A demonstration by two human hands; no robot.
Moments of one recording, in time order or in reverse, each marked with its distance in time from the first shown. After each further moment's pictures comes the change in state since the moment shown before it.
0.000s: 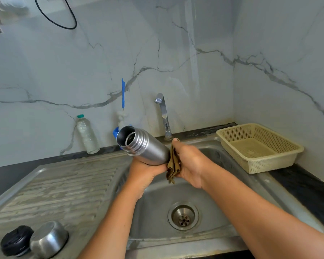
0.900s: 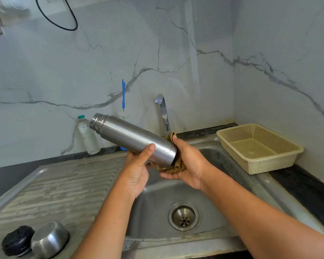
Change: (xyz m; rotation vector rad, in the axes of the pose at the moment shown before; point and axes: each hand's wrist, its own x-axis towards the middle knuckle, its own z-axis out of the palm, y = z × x) left_hand 0.000 0.019 -0.005 -0.633 0.016 -0.115; right_hand -0.012 0.000 0.004 0.074 -0.067 -0.050
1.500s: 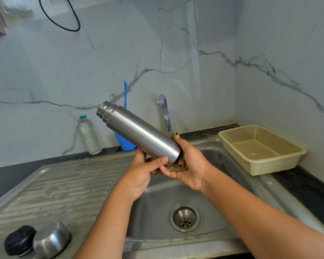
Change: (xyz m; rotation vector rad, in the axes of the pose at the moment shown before) left_hand 0.003 -0.008 -0.013 0.221 -0.152 -0.062; right_hand 0.001 0.001 0.002 0.269 -0.023 0.031
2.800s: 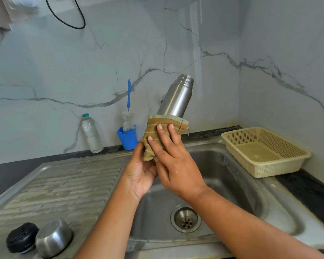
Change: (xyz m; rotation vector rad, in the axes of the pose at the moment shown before) left_hand -0.010 0.021 0.012 -0.531 0.091 -0.071; right_hand 0.021 0.041 -0.003 -1.519 0.062 -1.365
